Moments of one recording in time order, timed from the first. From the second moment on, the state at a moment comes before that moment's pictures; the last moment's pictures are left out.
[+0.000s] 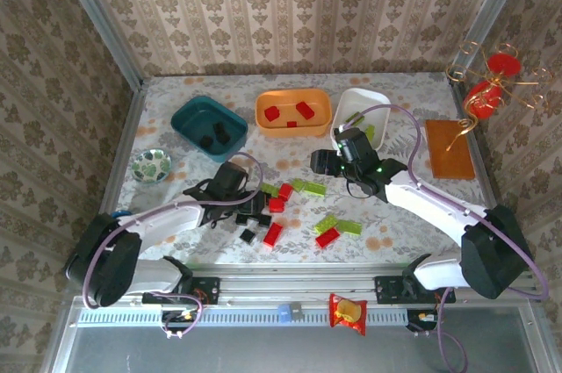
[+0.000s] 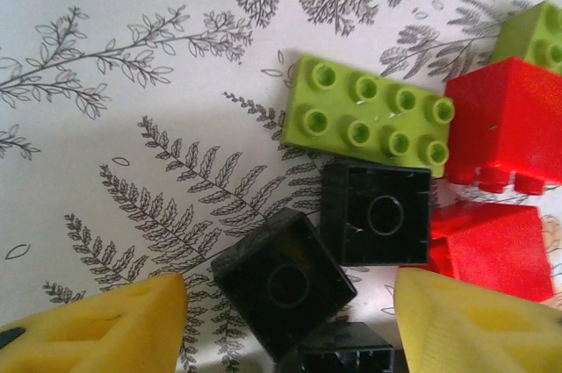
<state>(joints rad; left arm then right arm) -0.67 1.30 0.56 -0.22 0.06 -0.48 0.56 1.34 0.87 -0.27 0.07 0.56</state>
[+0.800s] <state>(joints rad) -0.58 1.33 0.53 -0.21 0.02 -0.48 0.56 1.36 0.88 -0.27 0.07 0.58</state>
